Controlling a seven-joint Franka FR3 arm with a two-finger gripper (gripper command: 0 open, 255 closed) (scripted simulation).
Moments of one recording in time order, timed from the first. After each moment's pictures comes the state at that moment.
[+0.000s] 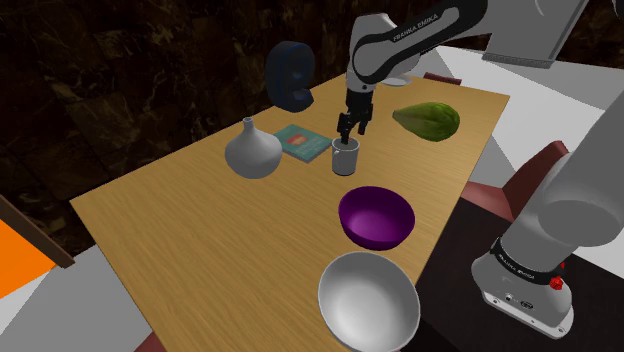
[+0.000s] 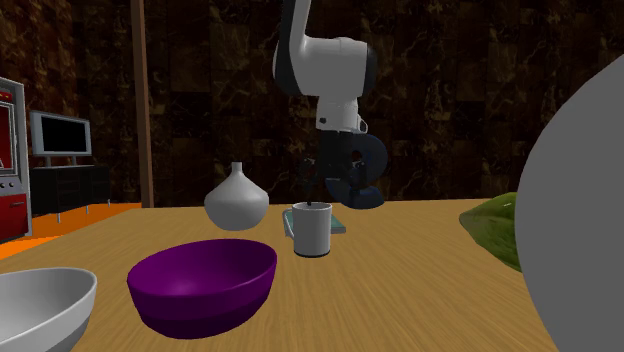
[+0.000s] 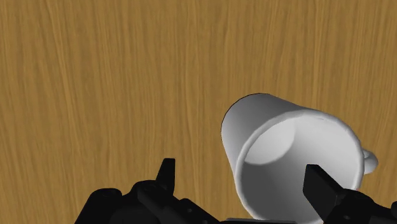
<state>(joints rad) 0.04 -0.04 0.01 -2.19 0.08 2.16 -0.07</state>
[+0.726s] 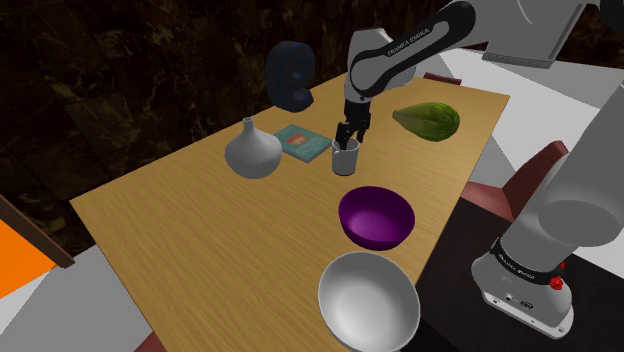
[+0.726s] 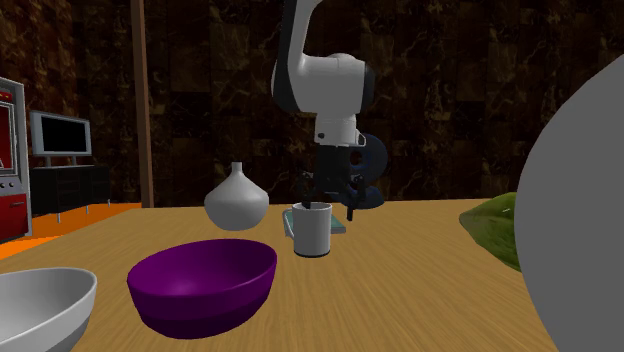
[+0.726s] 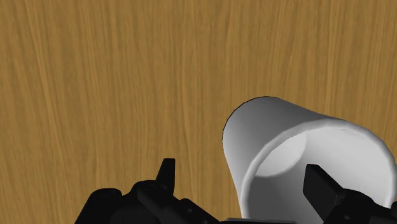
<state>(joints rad) 0.05 0.01 0.01 -2.23 0.09 2.23 -0.07</state>
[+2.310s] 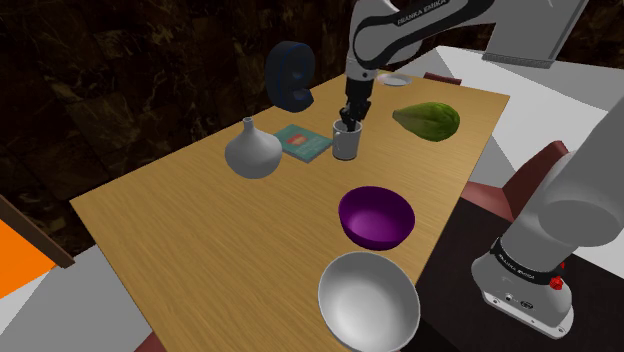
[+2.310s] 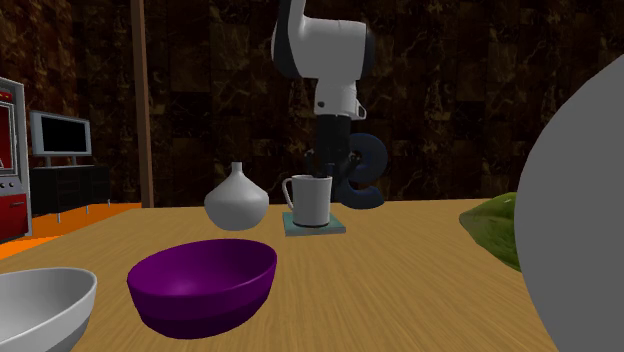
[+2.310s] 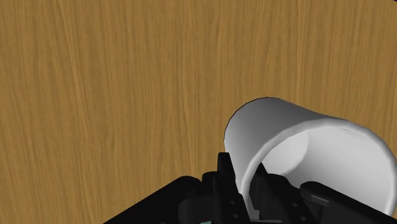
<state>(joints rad) 0.05 -0.06 0.01 -2.14 0.08 2.08 -0.06</state>
